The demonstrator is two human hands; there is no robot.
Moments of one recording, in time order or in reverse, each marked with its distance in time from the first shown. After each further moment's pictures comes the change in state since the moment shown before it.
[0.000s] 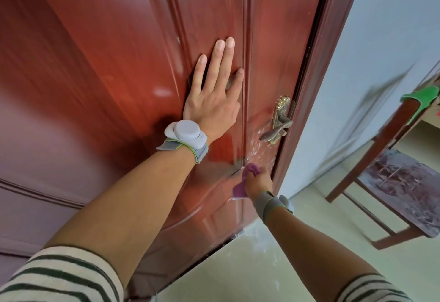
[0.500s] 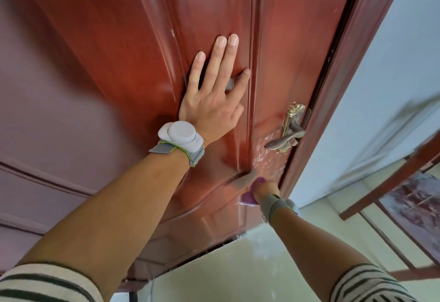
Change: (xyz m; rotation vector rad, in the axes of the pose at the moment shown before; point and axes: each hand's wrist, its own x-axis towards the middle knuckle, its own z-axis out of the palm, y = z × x) left_hand 0.000 0.005 0.005 0.069 0.049 -0.009; right_hand 0.052 0.019 0.004 -0.046 -0.130 0.169
